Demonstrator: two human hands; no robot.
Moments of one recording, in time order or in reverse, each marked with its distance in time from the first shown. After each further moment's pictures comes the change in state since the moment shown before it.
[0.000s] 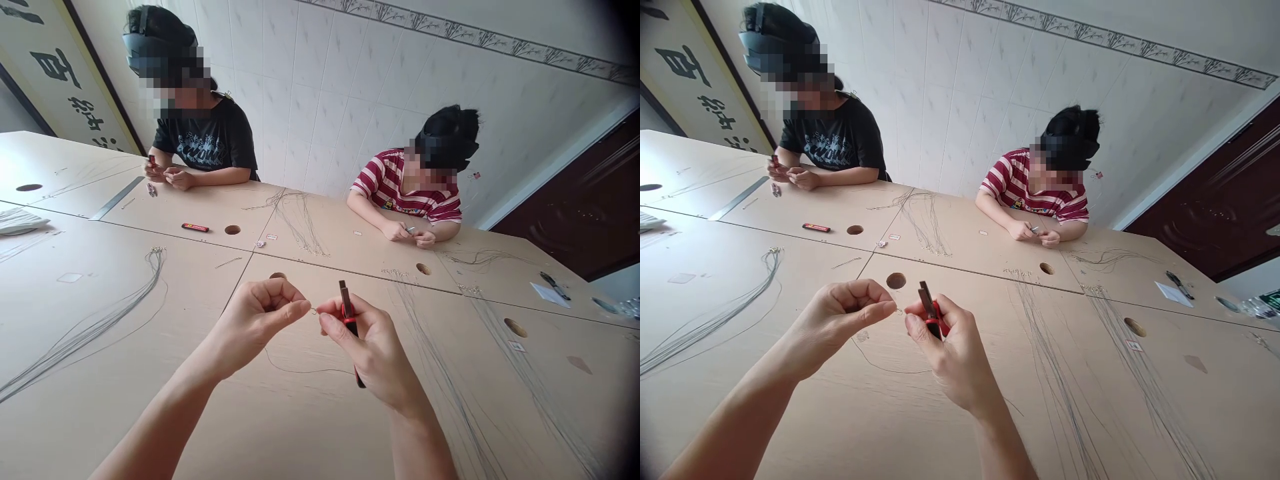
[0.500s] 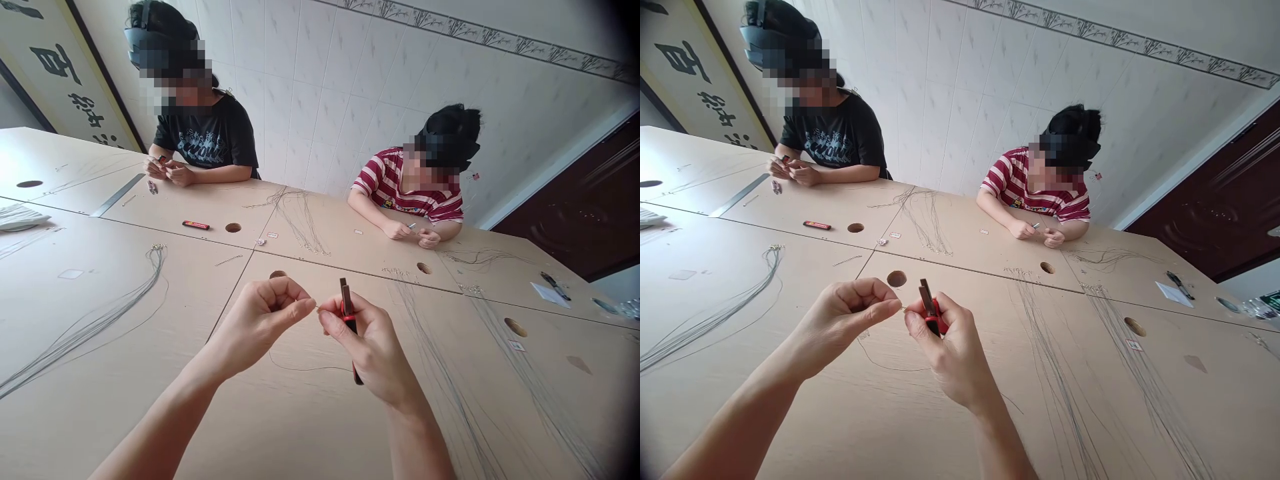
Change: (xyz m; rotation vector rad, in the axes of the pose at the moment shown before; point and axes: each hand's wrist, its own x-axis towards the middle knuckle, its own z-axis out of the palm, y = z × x) left_hand 0.000 -0.003 0.004 0.034 -0.016 -0.004; right_hand 0.001 -0.001 0.003 0.012 -0.008 -0.013
